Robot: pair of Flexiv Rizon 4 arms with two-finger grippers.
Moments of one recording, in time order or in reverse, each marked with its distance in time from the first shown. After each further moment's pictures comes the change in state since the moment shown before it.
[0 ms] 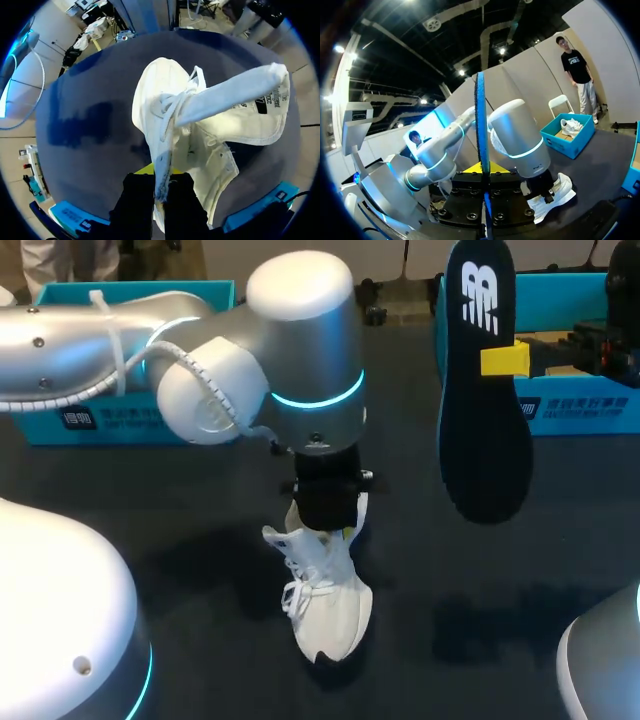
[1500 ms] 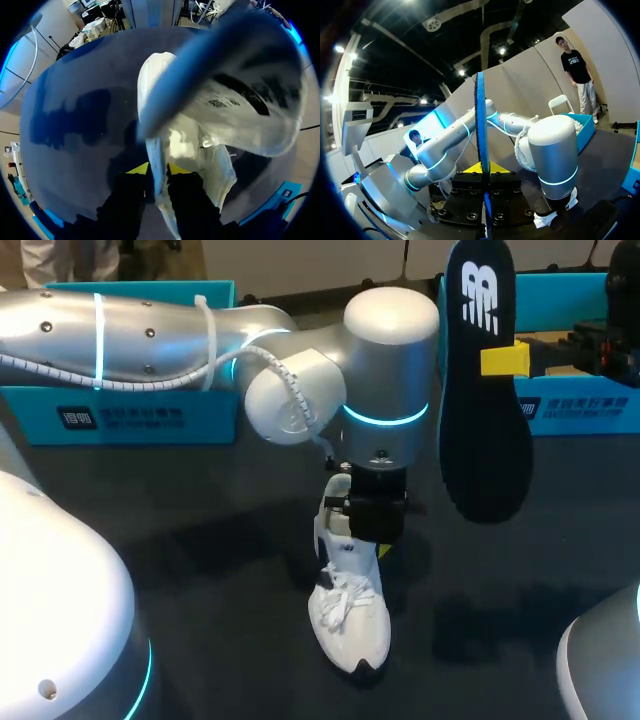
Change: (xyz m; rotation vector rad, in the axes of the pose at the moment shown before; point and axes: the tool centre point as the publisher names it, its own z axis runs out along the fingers) left arm -0.035 0.018 0.066 0.084 0.115 -0.048; right arm 0.000 0.000 0.000 0.000 0.000 0.000
